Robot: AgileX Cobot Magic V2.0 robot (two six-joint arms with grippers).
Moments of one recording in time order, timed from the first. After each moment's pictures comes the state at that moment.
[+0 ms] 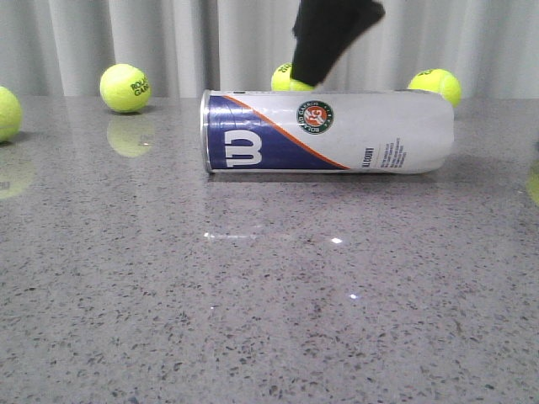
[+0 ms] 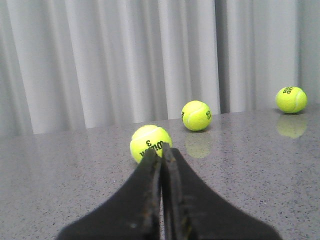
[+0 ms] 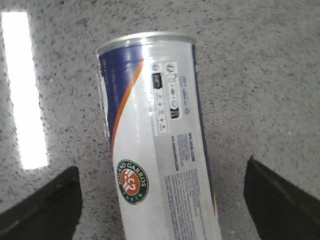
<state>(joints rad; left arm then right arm) -0.11 0.00 0.00 0.01 -0.06 0.10 0.52 1.71 -1.66 0.16 1.05 -0.93</state>
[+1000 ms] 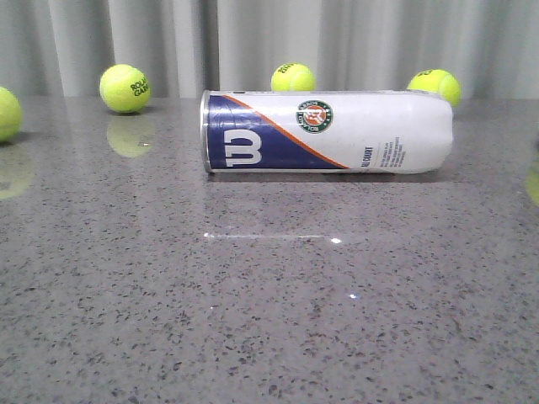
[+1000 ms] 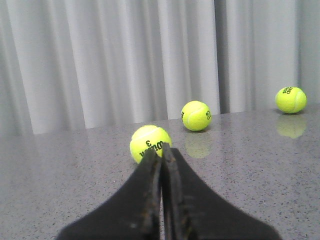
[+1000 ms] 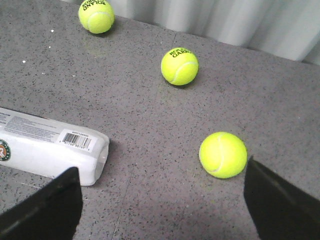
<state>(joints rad) -0.11 0.00 0.00 0.01 -0.06 0.10 0.24 0.96 -1.17 -0.15 0.80 0.05</state>
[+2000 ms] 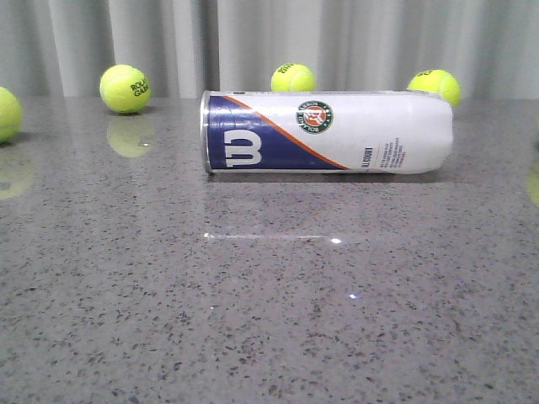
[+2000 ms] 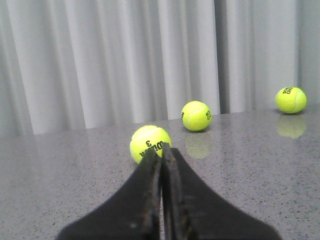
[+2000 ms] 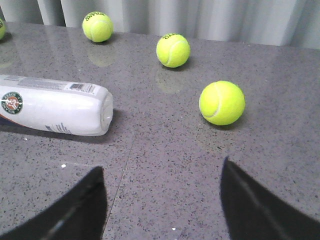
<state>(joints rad) -0.11 0.00 0.00 0.01 -0.06 0.10 0.21 0.31 -0.52 -0.15 0.57 0.15</state>
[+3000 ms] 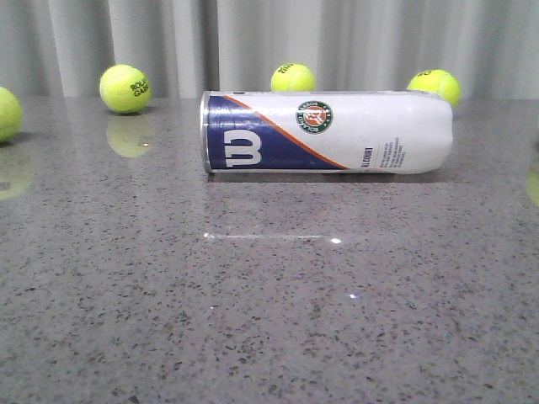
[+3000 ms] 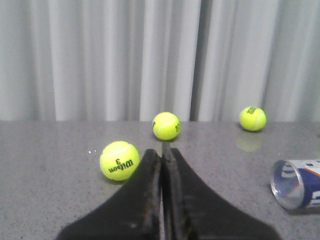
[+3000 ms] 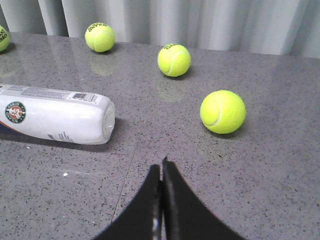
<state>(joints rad) -0.11 0.17 -0.44 -0.15 0.36 0.09 0.21 0.31 -0.52 -0.15 0.54 0.15</state>
